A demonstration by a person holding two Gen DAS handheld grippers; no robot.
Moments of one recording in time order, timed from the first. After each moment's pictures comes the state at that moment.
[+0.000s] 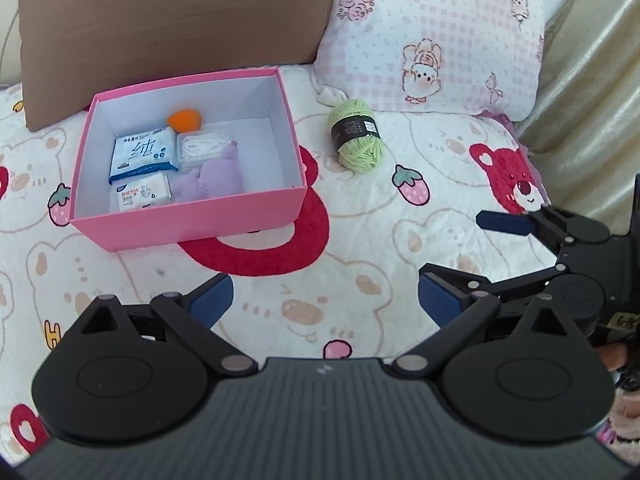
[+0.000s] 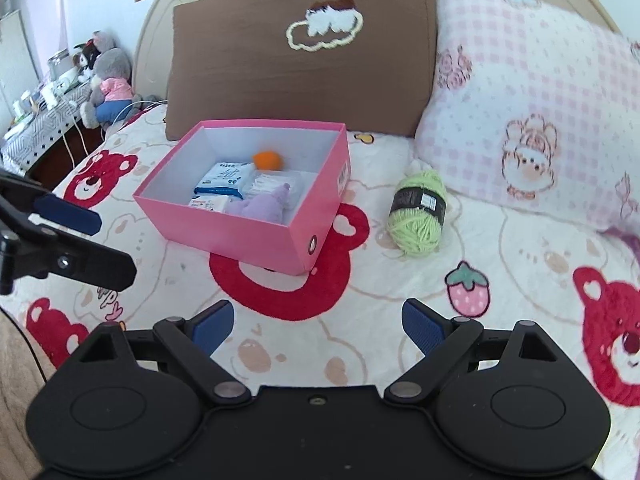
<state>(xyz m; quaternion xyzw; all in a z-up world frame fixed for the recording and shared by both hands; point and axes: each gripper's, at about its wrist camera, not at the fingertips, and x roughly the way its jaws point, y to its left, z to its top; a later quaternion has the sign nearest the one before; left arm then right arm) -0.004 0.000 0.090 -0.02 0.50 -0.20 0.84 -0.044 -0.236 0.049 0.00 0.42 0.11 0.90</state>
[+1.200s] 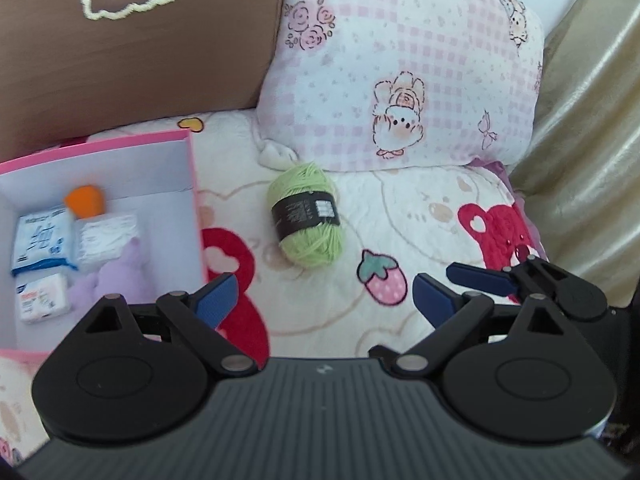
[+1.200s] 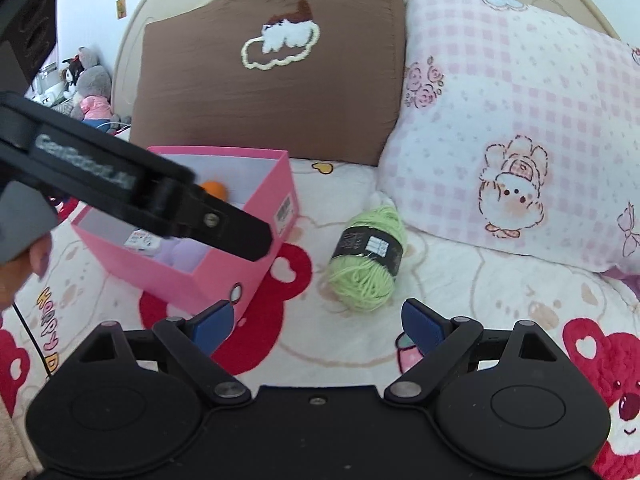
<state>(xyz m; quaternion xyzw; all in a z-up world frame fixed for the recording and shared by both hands) 0.118 -0.112 0.037 -0.04 0.46 -0.24 0.85 0.027 -0.295 0.014 -0.01 0.37 0.11 0.92</state>
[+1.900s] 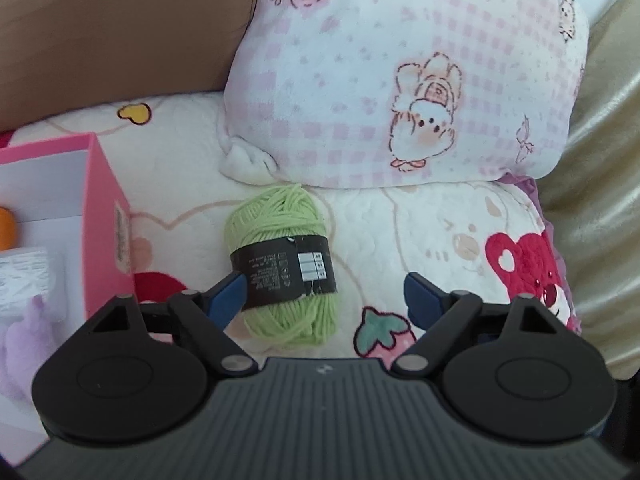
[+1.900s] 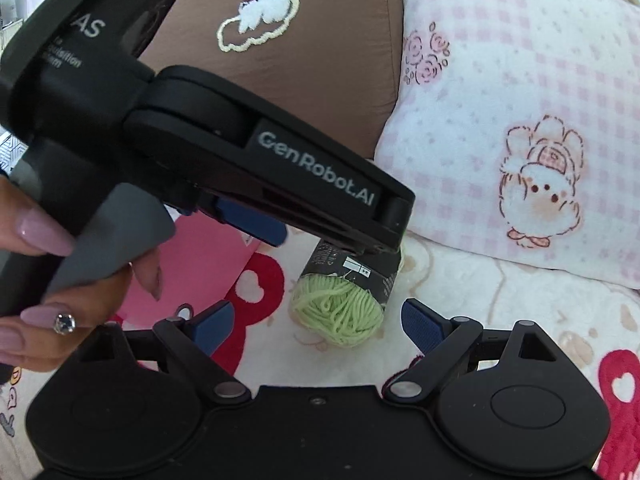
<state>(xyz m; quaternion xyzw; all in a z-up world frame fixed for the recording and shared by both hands) 0.216 -0.176 -0.038 -0.07 0.49 -0.24 0.83 0.097 -0.308 -0.050 0.00 0.37 0.13 0.92</state>
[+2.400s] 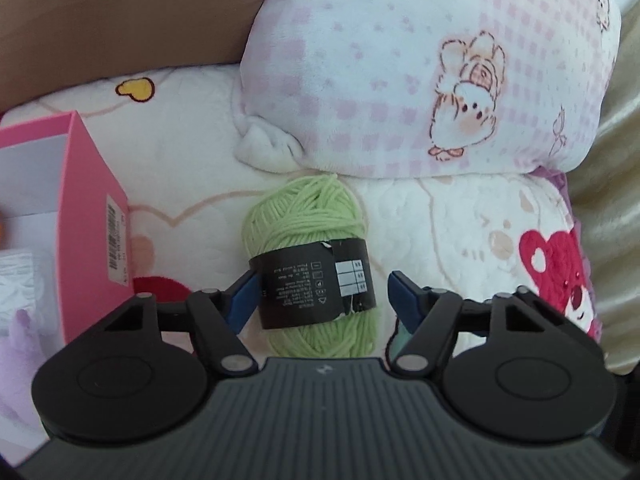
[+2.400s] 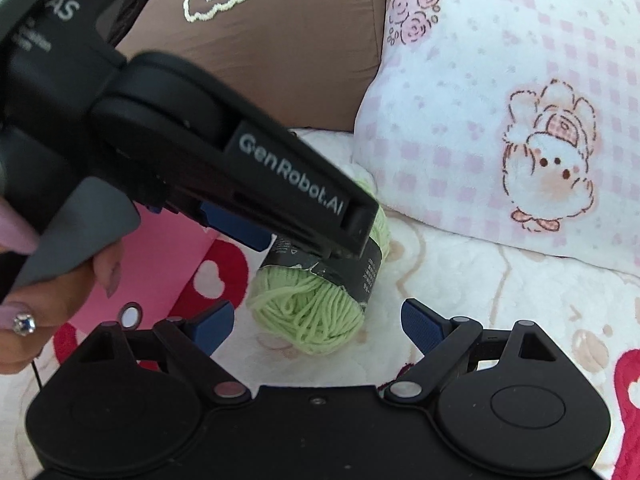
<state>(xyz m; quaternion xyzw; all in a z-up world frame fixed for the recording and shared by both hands) 0.243 -0.174 -0.070 -0.07 0.52 -0.23 0.82 0.133 -0.312 -0.083 -0.01 0.39 0.11 0.91</state>
